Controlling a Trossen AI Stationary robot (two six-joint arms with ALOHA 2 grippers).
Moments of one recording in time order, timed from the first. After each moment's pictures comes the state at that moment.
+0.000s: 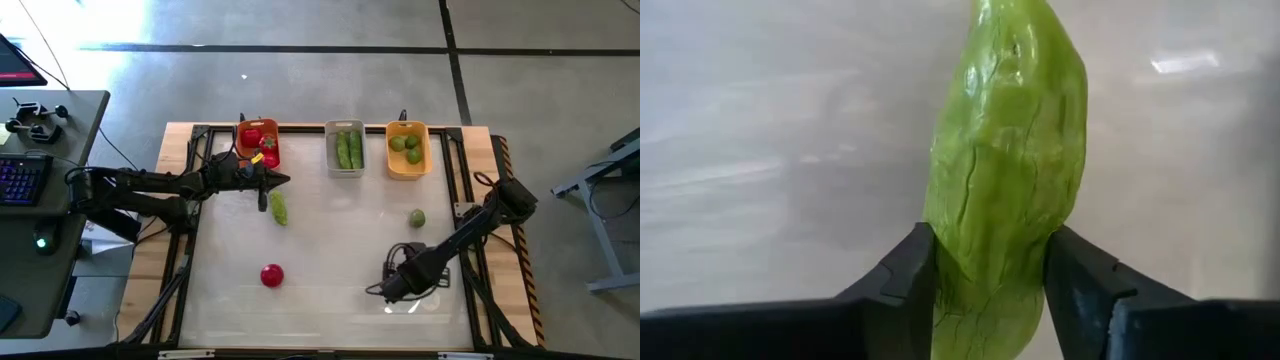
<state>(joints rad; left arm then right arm) 0.38 1.15 0.32 0.61 0.19 0.07 0.62 1.74 1.07 -1.03 -0.09 2.31</state>
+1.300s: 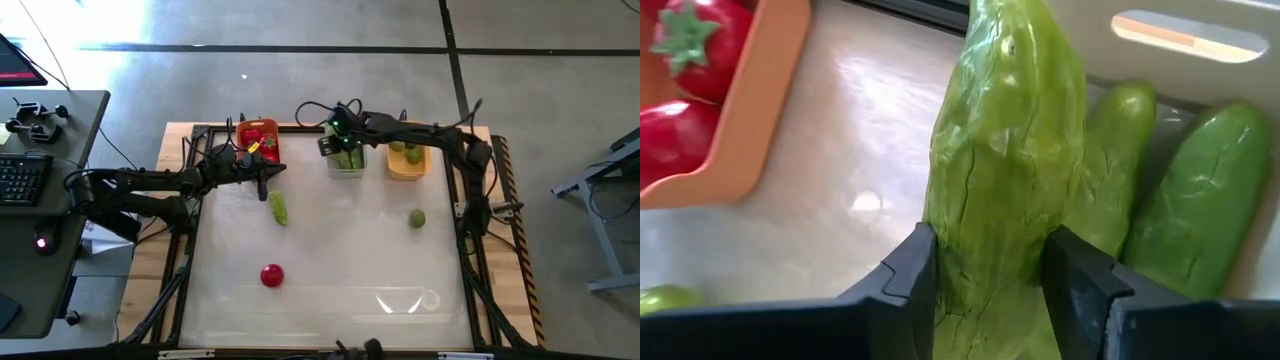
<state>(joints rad) 0.50 1.15 0.32 0.60 0.20 0.06 -0.48 1.98 1.58 -0.60 0.10 0.67</state>
